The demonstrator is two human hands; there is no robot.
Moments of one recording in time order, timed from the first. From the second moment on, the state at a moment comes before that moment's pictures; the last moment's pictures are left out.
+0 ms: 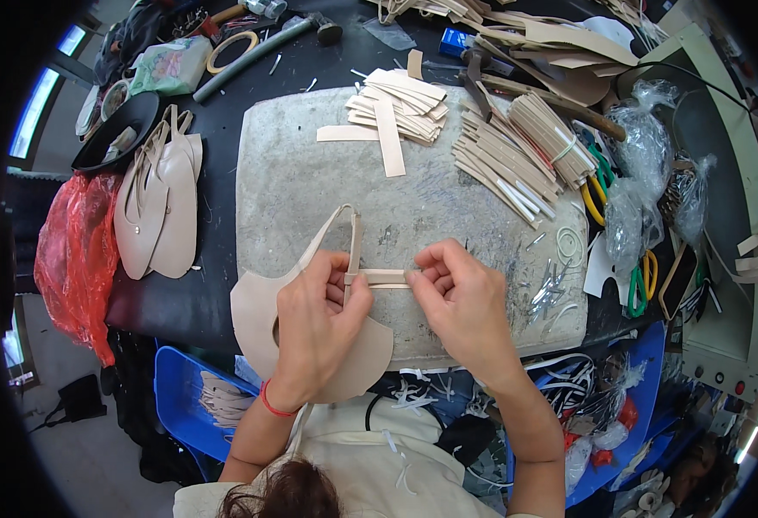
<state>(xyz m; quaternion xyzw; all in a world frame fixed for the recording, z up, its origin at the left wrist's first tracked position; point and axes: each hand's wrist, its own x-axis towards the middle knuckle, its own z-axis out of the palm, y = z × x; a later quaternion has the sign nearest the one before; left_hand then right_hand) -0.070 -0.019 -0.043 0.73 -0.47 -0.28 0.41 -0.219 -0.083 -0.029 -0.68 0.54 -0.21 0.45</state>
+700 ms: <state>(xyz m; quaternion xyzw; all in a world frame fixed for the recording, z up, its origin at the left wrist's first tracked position) 0.045 -0.014 -0.012 0.70 -0.61 -0.23 0.27 -0.271 -0.166 -0.047 -0.82 0.50 -0.26 -0.04</state>
